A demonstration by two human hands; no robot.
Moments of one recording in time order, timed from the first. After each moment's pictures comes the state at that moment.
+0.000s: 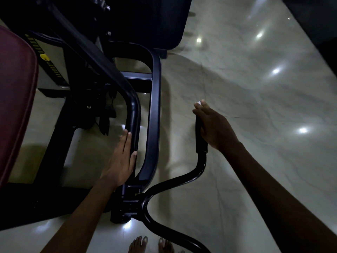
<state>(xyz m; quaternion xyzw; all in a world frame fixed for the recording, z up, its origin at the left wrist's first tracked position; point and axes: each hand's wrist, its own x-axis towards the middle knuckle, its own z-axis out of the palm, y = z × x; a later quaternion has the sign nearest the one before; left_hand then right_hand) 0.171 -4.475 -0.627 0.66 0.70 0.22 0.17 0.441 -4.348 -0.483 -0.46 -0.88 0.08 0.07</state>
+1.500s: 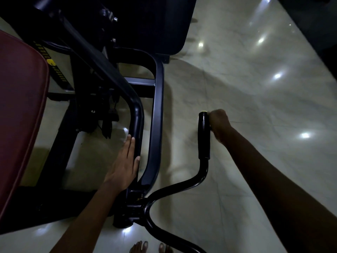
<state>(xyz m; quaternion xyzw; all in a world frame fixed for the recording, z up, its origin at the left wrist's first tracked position) 0.173 -4.477 -0.618 0.66 0.70 0.20 0.18 0.420 -4.306 -0.482 -0.70 -0.47 0.46 0.27</state>
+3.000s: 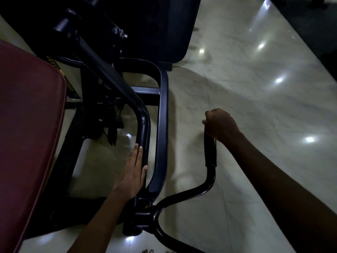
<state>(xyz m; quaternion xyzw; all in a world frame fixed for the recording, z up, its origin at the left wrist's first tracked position) 0.173 -4.479 -0.611 0.67 0.70 0.19 0.18 0.412 -4.303 -0.460 -0.53 -0.84 -0.04 -0.03</state>
